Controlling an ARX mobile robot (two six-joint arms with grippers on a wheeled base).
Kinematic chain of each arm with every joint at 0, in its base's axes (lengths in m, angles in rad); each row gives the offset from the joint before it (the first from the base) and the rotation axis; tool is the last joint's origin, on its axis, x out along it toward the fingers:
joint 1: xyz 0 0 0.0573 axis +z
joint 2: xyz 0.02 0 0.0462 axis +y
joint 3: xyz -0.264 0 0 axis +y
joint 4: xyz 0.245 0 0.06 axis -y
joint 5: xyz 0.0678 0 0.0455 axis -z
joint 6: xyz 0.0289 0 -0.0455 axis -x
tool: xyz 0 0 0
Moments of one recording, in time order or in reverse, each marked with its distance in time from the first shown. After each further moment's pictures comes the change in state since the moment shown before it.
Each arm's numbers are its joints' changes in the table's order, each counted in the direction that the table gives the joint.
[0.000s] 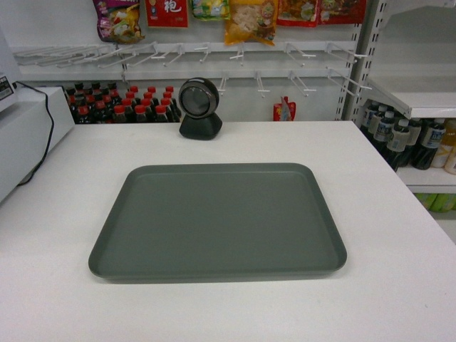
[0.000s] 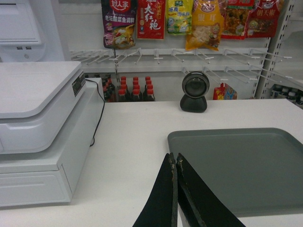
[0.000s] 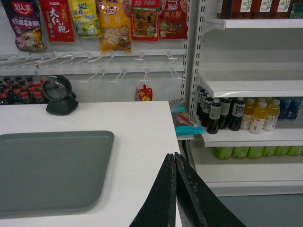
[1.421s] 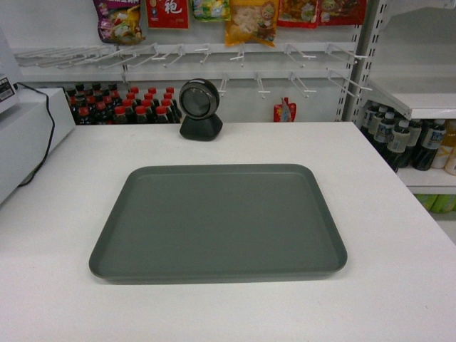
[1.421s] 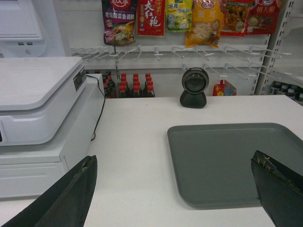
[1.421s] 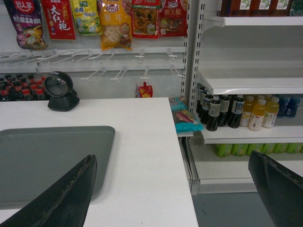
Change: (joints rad) left arm 0.000 -0.173 0.000 -0.185 0.000 0.000; right arm 0.000 -0.210 0.000 -0.220 0.000 0.000
